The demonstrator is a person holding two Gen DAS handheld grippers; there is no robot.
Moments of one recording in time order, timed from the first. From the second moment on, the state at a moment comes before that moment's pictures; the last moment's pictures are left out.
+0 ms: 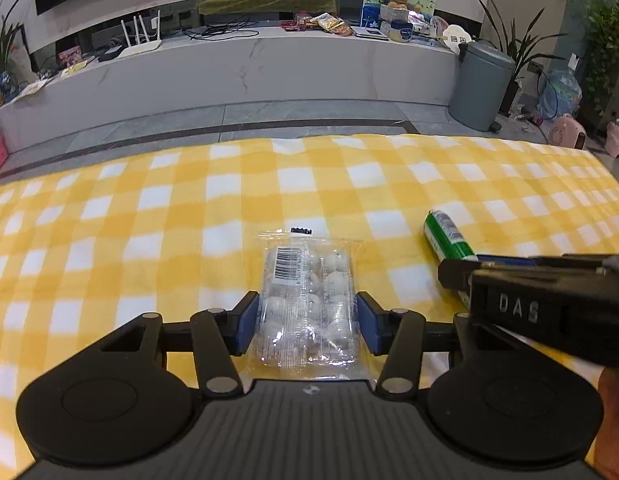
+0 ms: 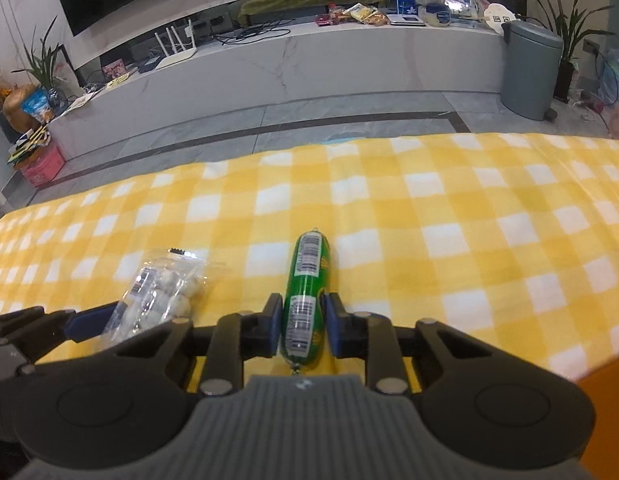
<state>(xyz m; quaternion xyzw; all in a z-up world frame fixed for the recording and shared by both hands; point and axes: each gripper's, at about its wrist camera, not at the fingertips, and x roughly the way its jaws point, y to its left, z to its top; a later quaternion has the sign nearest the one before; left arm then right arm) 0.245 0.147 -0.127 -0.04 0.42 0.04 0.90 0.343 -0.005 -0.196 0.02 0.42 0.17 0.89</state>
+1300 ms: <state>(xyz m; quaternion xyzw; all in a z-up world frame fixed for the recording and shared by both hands) 0.041 0.028 -0.027 -0.09 0.41 -0.05 0.91 0.069 -0.159 -0.100 -0.08 0.33 0.29 0.89</state>
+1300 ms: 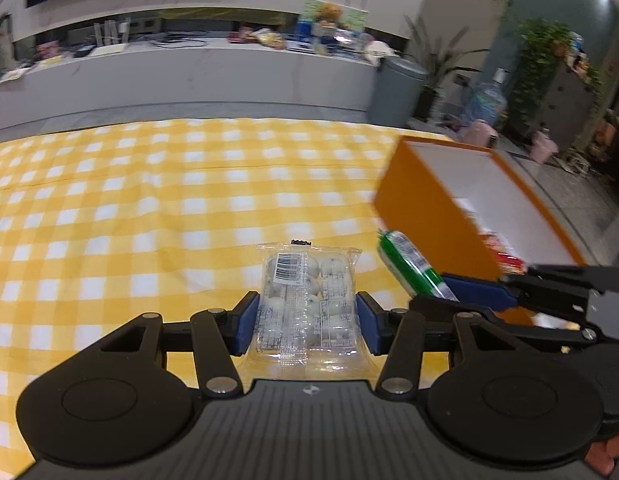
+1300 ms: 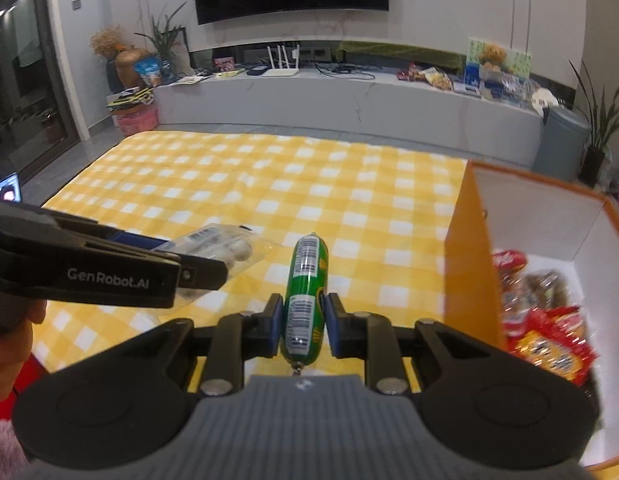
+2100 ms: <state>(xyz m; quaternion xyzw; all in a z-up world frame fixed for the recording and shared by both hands) 0.141 -0.153 0.012 0.01 0.43 -0.22 0.87 0.130 -0.317 -0.042 -0.16 0.38 0.20 0.89</state>
